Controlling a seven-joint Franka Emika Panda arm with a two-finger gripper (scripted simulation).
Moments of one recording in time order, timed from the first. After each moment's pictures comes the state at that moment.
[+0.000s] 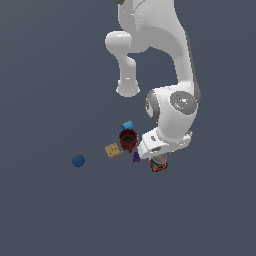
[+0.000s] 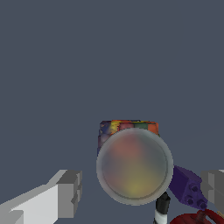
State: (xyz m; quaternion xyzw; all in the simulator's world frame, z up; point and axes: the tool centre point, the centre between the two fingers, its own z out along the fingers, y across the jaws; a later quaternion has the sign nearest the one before) arm 0.049 0.138 0.109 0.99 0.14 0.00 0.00
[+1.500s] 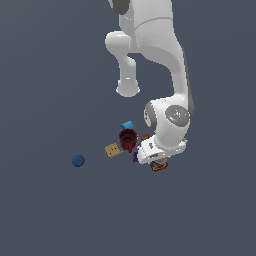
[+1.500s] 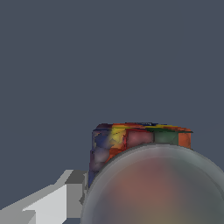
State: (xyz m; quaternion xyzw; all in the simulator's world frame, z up) arm 0.046 0.139 0.059 0.99 0.14 0.00 0.00
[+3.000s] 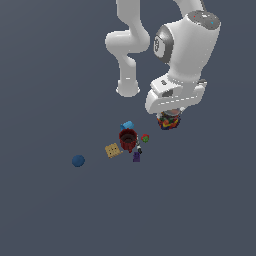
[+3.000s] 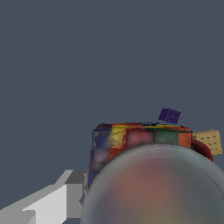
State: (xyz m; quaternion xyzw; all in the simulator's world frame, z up) arm -0.051 0.160 0.250 0.99 0.14 0.00 0.00
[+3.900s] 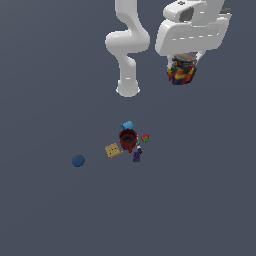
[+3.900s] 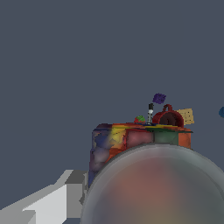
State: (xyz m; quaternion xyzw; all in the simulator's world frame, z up) arm -0.124 0.179 0.407 0.99 0.14 0.00 0.00
